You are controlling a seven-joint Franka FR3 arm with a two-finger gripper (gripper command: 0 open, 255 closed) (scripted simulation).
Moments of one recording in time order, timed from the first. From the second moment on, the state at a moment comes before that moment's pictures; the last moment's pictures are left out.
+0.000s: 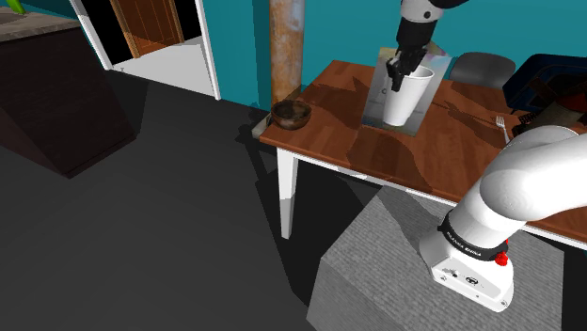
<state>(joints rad) -0.16 -0.73 -0.11 -2.54 -0.21 1.85 0.01</state>
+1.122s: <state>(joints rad) -0.10 -0.40 -0.02 -2.15 -0.14 1.78 0.10</state>
